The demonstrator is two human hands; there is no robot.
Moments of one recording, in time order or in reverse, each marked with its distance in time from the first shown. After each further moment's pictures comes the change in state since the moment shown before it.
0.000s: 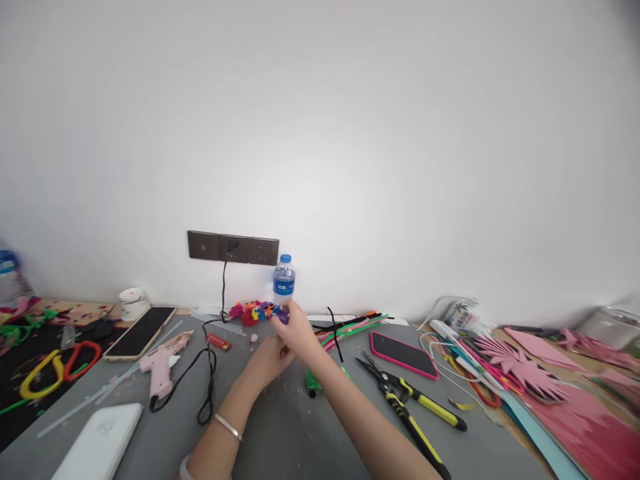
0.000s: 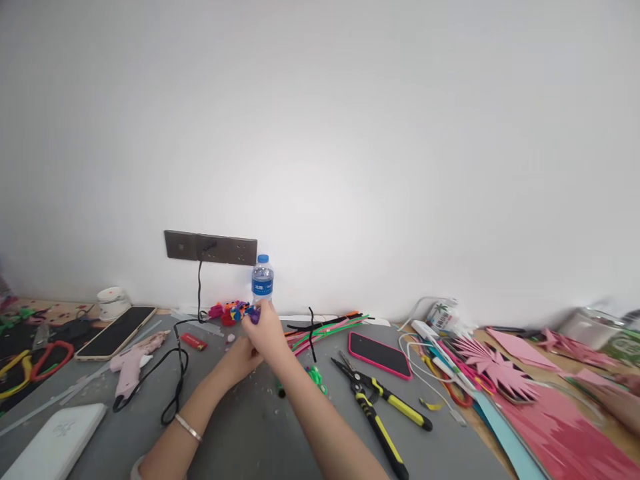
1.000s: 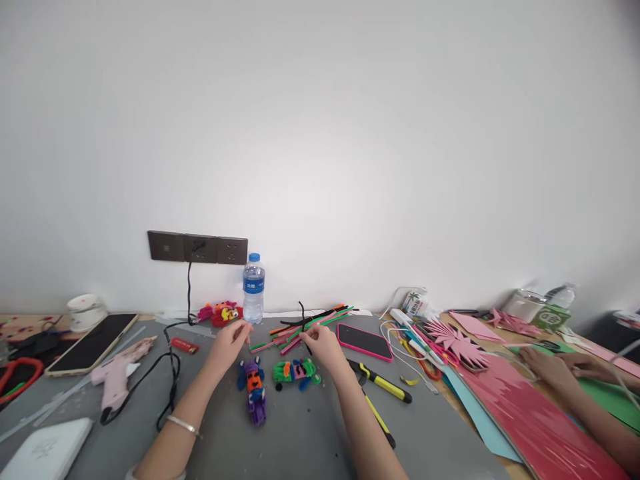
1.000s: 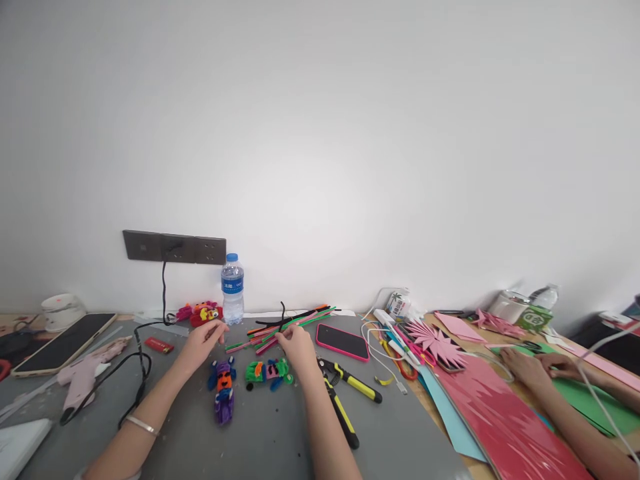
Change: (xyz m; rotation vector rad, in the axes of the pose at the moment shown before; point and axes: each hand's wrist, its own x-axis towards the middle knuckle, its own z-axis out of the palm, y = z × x) left_hand 0.001 0.003 -0.024 -0.167 0.314 0.036; right_hand -0.048 0.094 -0.095 -0.121 0.118 0.371
